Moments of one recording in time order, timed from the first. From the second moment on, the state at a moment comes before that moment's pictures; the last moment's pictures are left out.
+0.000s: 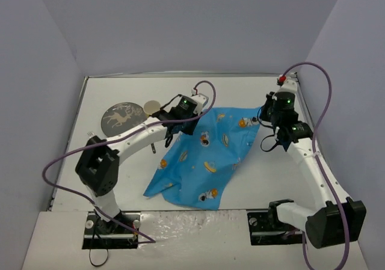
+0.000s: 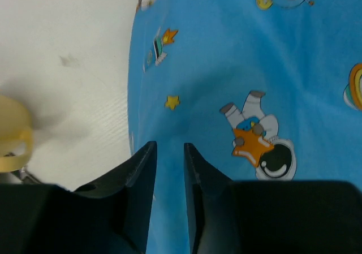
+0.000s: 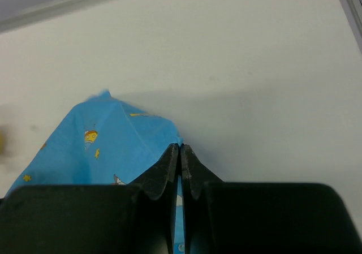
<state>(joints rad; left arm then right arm) -0.73 1.71 1.39 -0.44 -0.10 -0.10 0.15 1.11 1.00 -0.33 0.16 0.32</state>
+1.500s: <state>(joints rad) -0.73 1.71 1.03 -0.43 -0.21 -0.48 0.11 2.00 1.29 -0.23 -0.05 -0.03</state>
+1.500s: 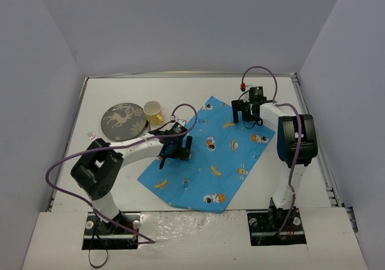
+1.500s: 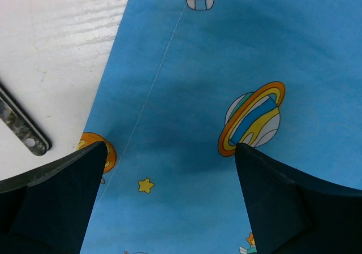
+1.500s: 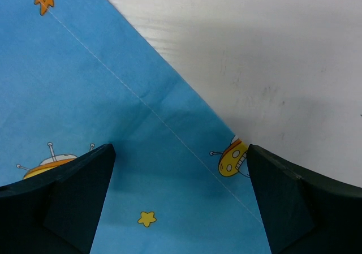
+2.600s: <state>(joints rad) -0.71 2.09 1.52 -0.40 -0.18 -0.54 0.07 2.26 1.67 -0.27 0.03 -0.11</state>
